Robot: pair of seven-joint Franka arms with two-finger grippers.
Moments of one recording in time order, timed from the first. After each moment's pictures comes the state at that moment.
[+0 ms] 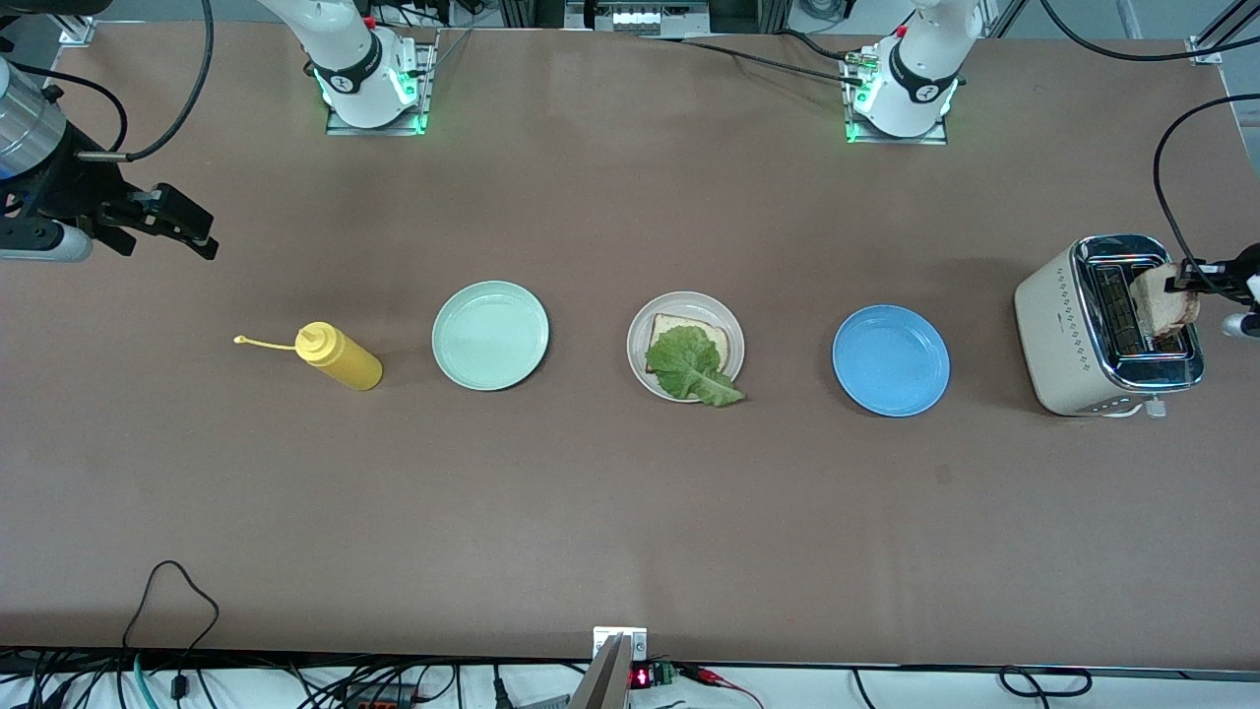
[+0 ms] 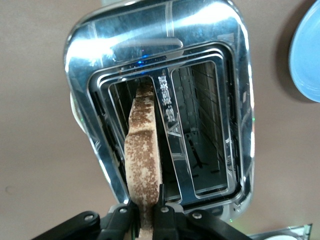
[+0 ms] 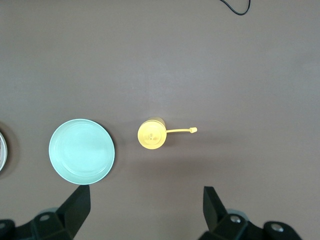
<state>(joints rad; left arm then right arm) 0.45 0.25 0.00 -1.79 0.10 1.76 0.58 0.05 -0.05 0.03 -1.70 0.01 1.71 0.12</state>
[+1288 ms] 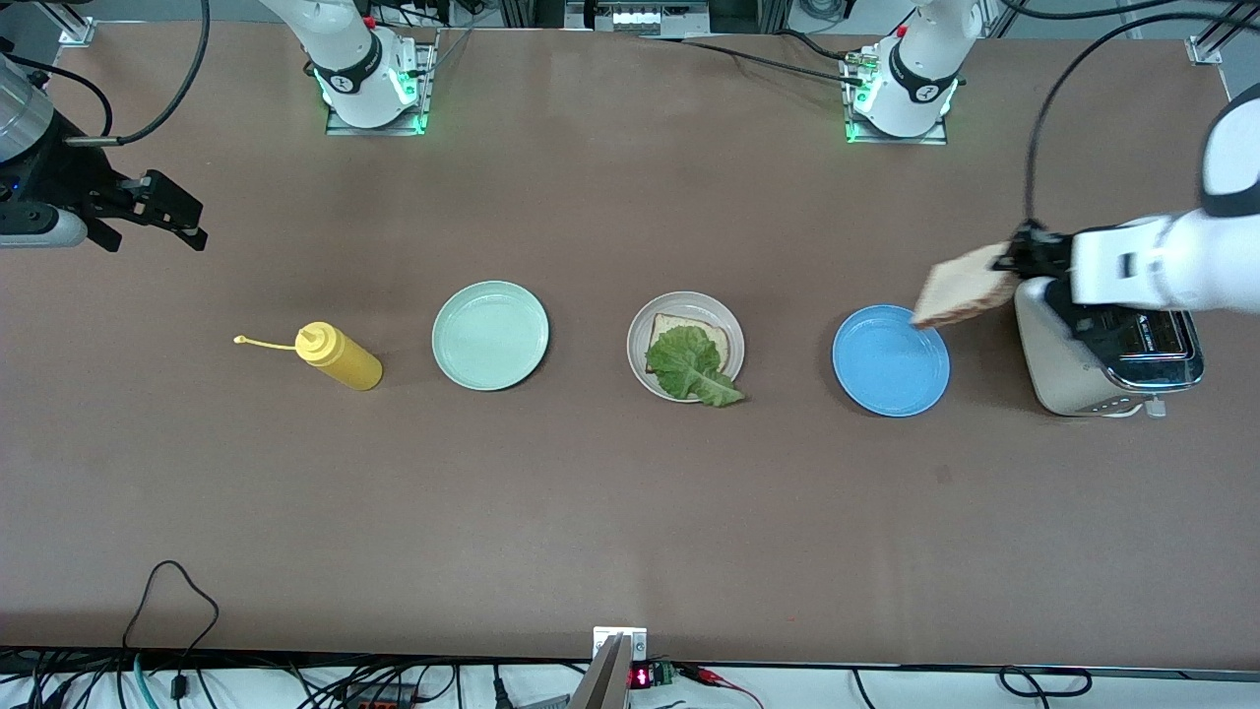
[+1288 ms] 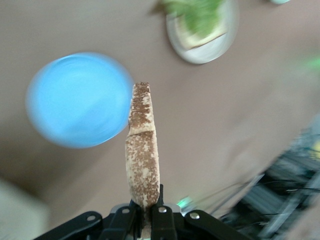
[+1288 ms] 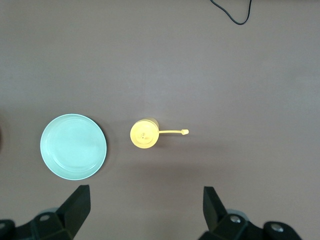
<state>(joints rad) 0.35 0.33 -0.45 -1.52 -0.25 1.37 0.52 0.01 -0.07 0.04 -1.72 0.00 1.72 0.03</state>
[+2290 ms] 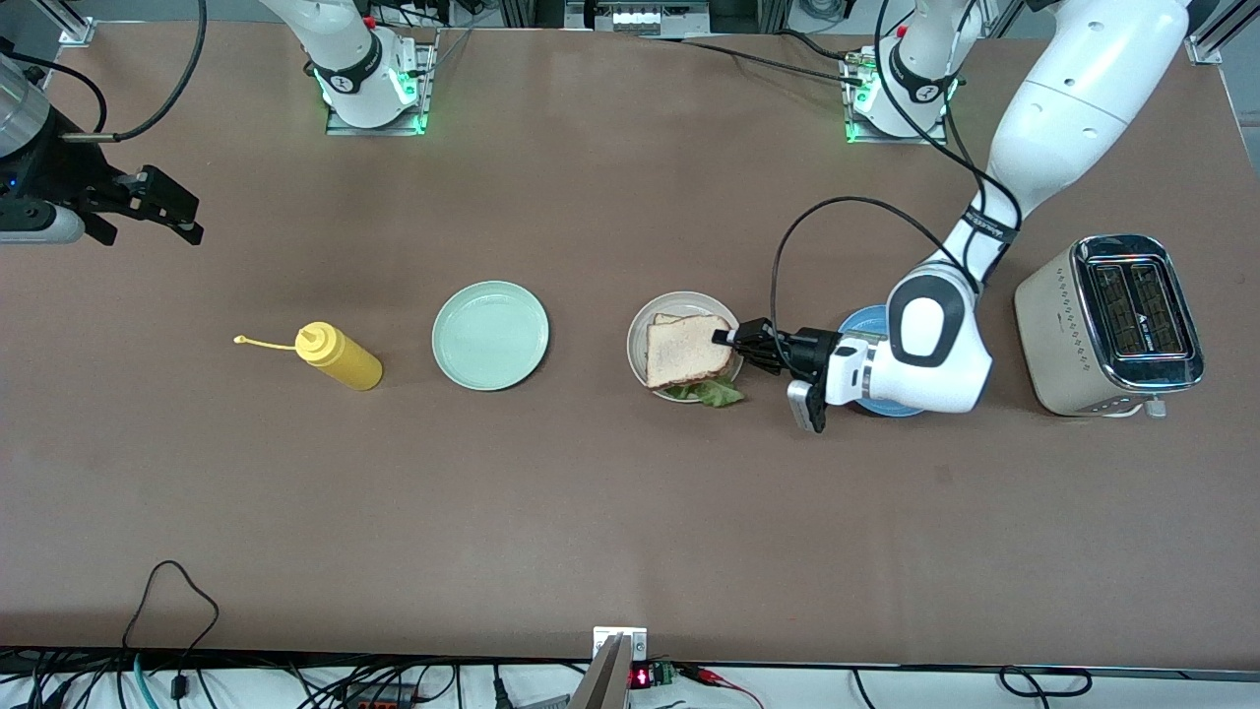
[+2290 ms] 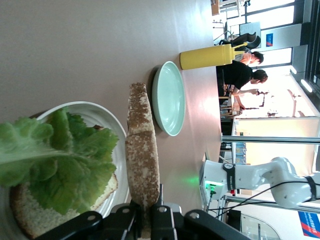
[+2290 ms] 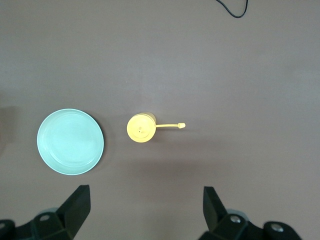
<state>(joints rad) 0.12 0.72 -0.45 -1.75 -1.01 2.03 0.80 0.01 -0.08 0.04 -1.72 0.00 1.70 0.03</state>
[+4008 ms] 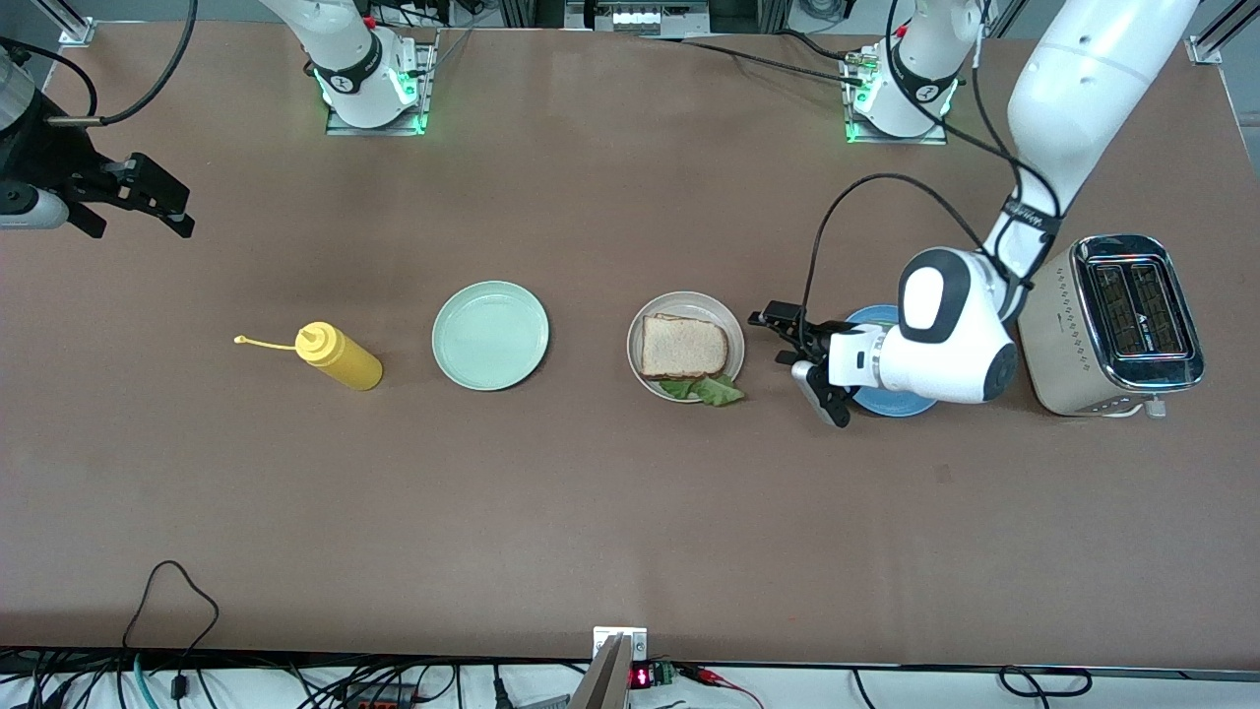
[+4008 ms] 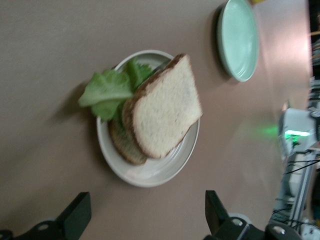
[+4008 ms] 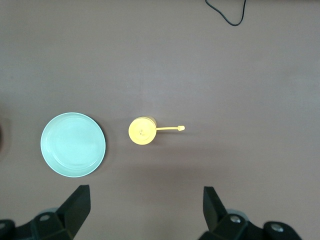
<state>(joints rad) 0.12 0.57 -0.44 -1.78 -0.50 2.01 0.60 0.01 -0.09 0.05 -1.70 0.00 1.69 0.03</state>
